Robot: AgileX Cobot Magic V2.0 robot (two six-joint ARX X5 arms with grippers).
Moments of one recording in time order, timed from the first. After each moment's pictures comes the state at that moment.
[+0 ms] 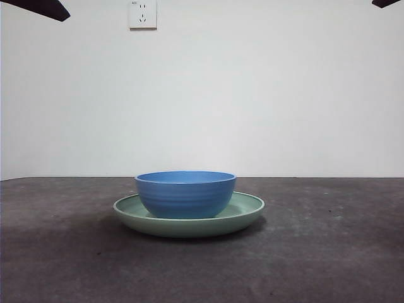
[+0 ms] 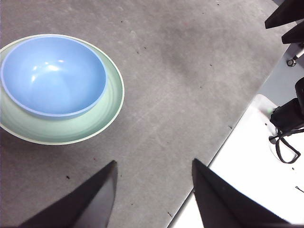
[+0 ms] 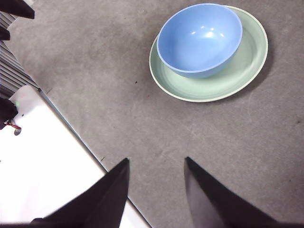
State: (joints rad) left arm -0.57 0.86 0.94 -0.78 0.44 -0.02; right arm 0.51 0.78 0.96 -0.94 -0.42 0.07
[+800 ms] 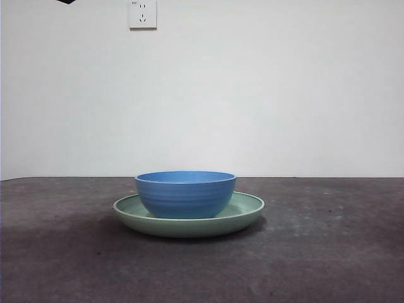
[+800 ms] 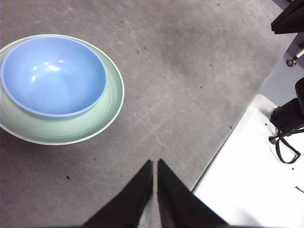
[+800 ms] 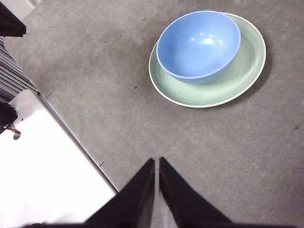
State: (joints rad) left arm -0.57 0.86 0.94 -0.78 0.44 -0.02; right arm 0.51 0.78 0.96 -0.92 -0.42 0.07
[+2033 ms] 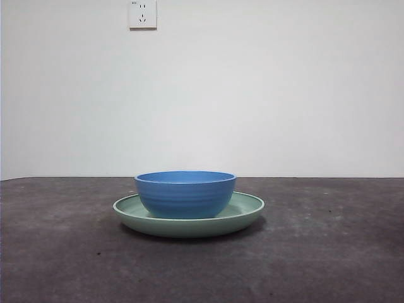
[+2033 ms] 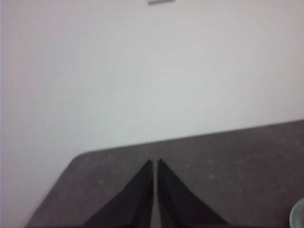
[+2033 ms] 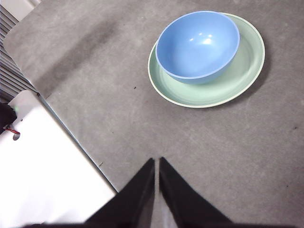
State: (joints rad) left arm 0.02 0.13 0.24 0.03 0.07 0.14; right arm 0.51 0.78 0.96 -0.92 -0.42 0.07
